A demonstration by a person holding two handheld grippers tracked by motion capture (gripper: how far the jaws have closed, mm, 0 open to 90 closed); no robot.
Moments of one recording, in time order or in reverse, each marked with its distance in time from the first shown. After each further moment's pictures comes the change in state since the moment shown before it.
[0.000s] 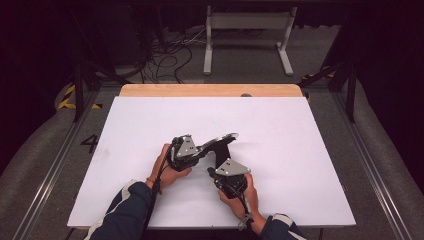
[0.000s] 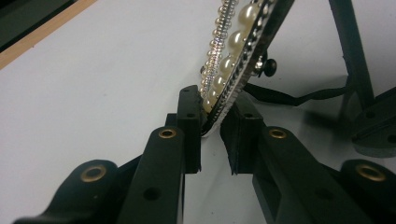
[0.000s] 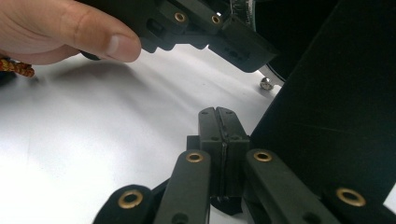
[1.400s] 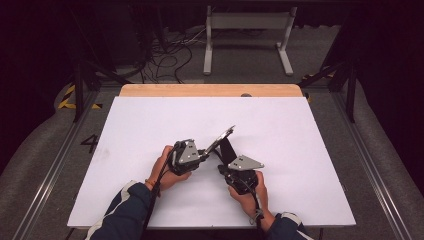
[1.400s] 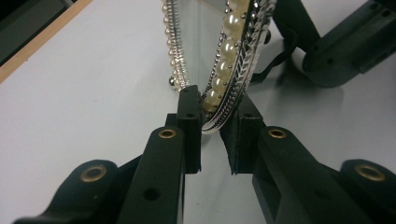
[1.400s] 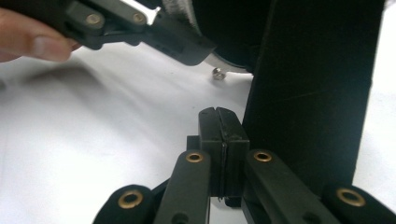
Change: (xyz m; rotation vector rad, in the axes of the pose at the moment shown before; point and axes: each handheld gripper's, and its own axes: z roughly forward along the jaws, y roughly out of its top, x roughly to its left) left arm -0.013 0.005 -0.006 0.030 -0.009 0.101; right arm -0.029 -0.008 -0.013 0.007 -0.010 0.071
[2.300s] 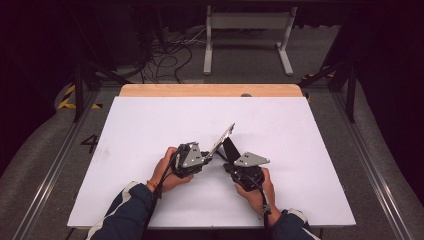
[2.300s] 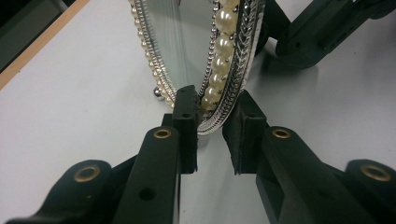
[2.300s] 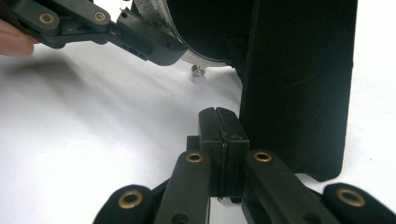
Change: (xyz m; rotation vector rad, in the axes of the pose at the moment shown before) left arm -0.009 0.006 0.001 0.011 -0.010 0.039; right arm -0.019 0.000 -0.005 0.043 0.020 -0.020
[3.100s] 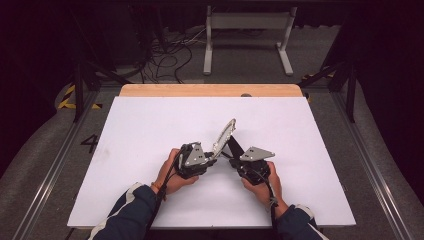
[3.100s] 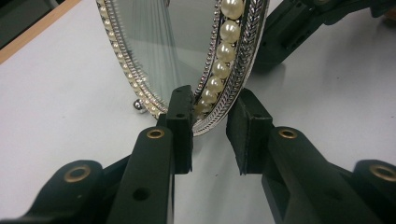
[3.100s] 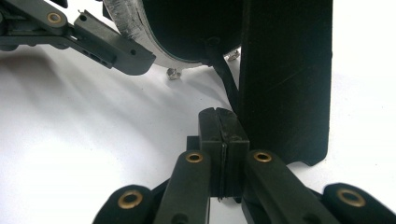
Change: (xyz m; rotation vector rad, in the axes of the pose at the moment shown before) left arm -0.005 0.004 0.008 -0.037 -0.032 -0.069; right arm -0.025 0.002 -0.001 0.018 0.003 -0.048
